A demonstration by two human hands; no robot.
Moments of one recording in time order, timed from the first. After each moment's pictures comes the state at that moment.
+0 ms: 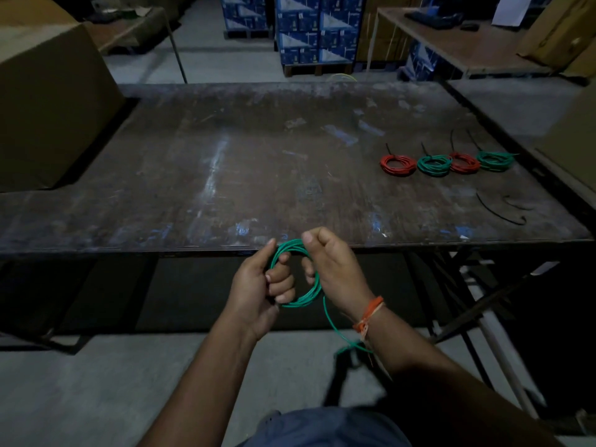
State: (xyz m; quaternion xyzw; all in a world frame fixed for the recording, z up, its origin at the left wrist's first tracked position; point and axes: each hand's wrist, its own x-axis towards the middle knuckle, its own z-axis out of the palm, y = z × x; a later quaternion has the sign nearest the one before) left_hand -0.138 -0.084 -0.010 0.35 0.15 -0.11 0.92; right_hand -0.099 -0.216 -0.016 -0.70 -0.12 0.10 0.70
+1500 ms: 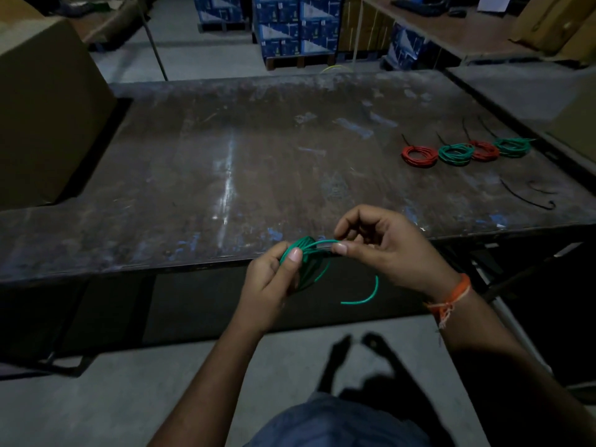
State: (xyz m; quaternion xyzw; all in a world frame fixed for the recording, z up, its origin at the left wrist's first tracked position) left_hand -0.130 0.014 -0.032 0.70 -0.09 0.07 0.71; right_hand -0.088 -0.190 0.036 -0.76 -0.23 0.09 0.59
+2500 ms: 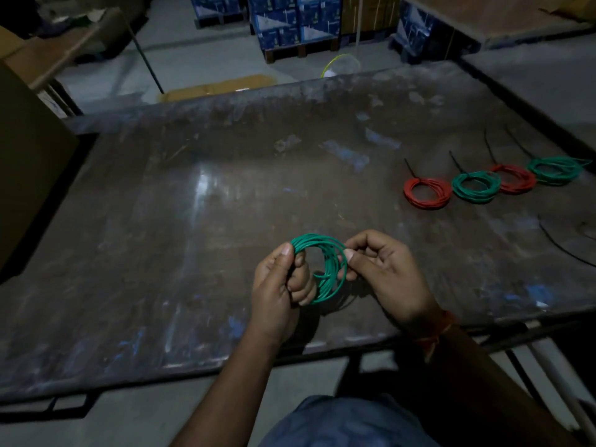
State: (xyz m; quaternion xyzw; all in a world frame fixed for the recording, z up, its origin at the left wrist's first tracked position) left_hand 0.065 -0.068 -0.028 0.42 0.00 -0.02 0.91; right_hand 0.088 -0.239 -0.025 -0.68 -0.10 0.05 0.72
